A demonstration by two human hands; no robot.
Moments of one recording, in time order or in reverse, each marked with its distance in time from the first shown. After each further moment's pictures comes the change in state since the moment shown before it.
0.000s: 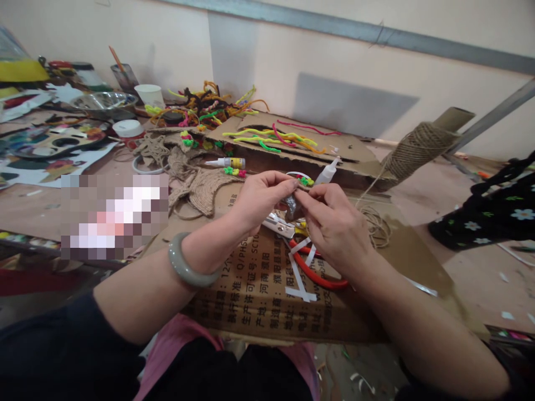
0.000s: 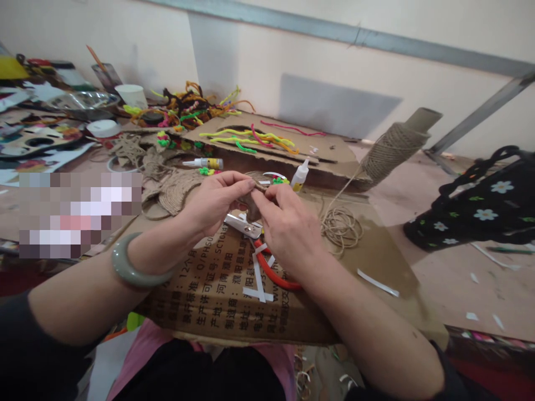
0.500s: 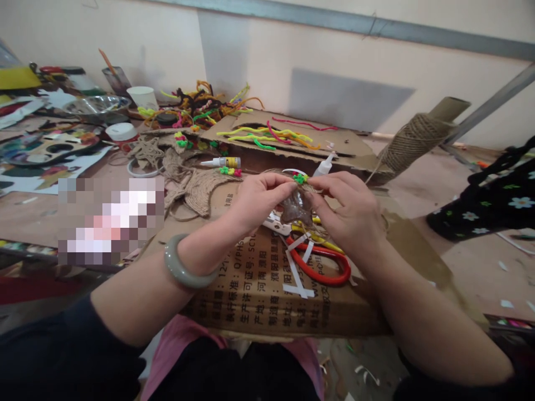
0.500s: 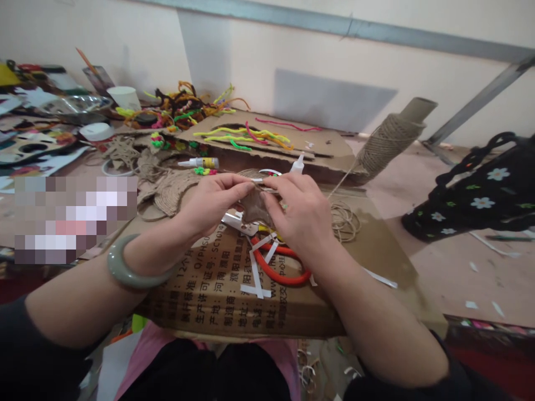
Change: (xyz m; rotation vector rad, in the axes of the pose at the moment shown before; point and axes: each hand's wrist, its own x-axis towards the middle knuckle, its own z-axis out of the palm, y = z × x) left_hand 0.000 -0.006 -0.001 0.214 -0.027 0.064; right_hand 0.005 0.019 -0.007 0.149 0.092 0.160
